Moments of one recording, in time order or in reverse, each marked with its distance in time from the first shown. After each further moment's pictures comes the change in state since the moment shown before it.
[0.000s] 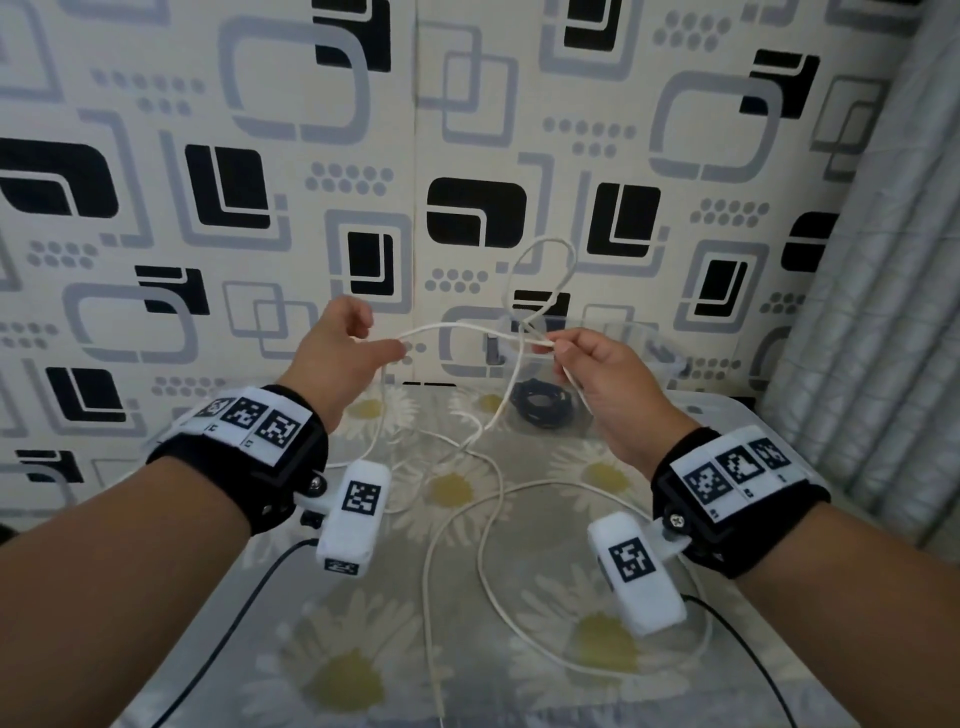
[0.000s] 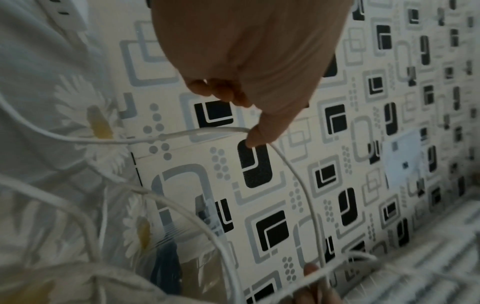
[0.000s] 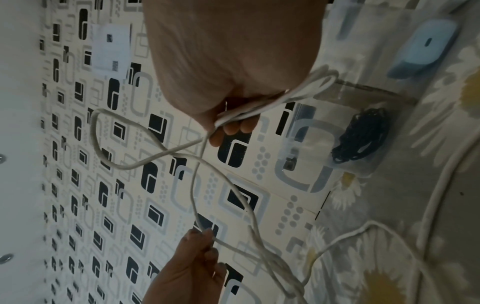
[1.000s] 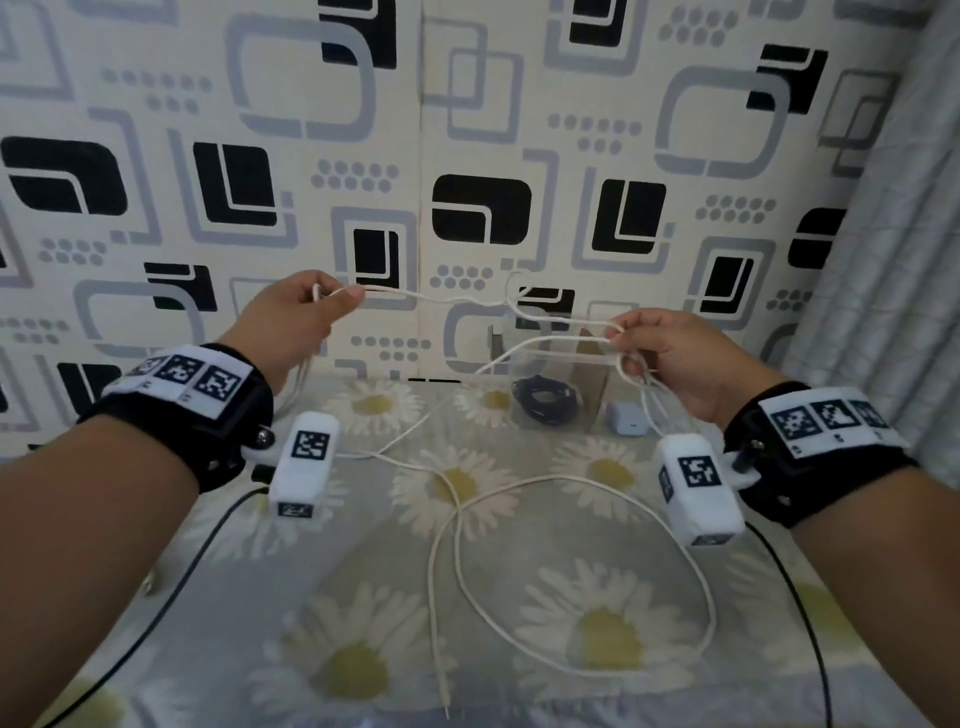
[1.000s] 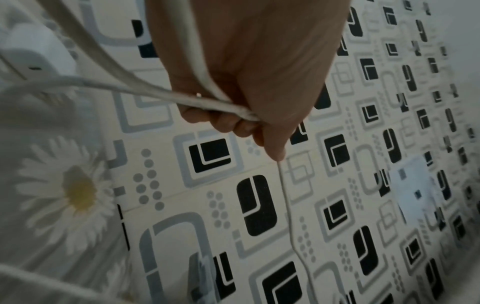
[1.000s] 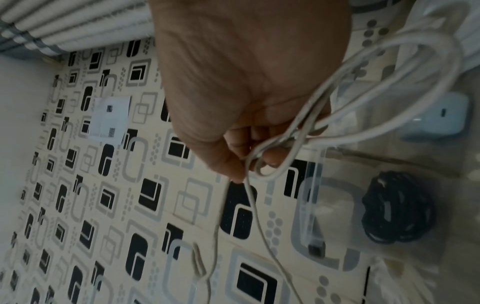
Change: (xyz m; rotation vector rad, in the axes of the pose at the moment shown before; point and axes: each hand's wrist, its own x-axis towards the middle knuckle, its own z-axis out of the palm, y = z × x) left_hand 0.018 0.016 -0.047 0.069 -0.004 -0.032; right_hand 0.033 -0.004 -0.068 -0.005 -0.095 0.139
